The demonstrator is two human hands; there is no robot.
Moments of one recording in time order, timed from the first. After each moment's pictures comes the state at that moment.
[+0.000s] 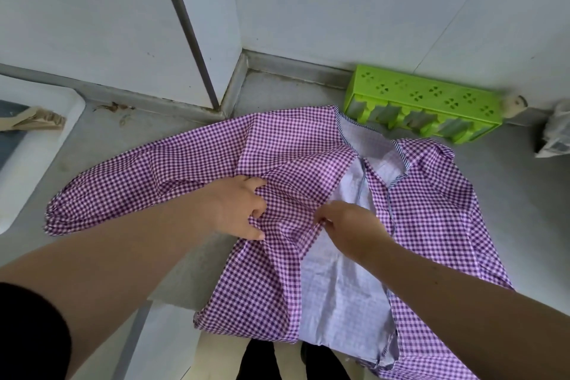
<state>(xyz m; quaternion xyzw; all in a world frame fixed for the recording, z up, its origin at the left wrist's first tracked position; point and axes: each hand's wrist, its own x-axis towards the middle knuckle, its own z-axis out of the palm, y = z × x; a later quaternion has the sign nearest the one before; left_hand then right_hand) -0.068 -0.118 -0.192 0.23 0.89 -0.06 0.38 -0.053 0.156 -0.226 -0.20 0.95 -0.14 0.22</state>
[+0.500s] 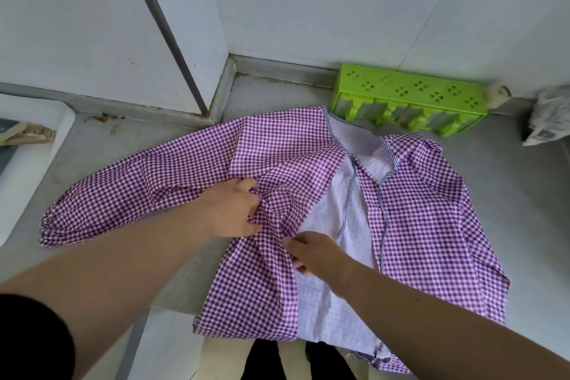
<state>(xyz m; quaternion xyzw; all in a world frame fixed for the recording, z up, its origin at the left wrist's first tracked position) -0.065 -0.104 -0.198 0.18 0.92 -0.02 0.35 -0.001 0.120 -0.234 0.16 0.71 -0.51 0.46</state>
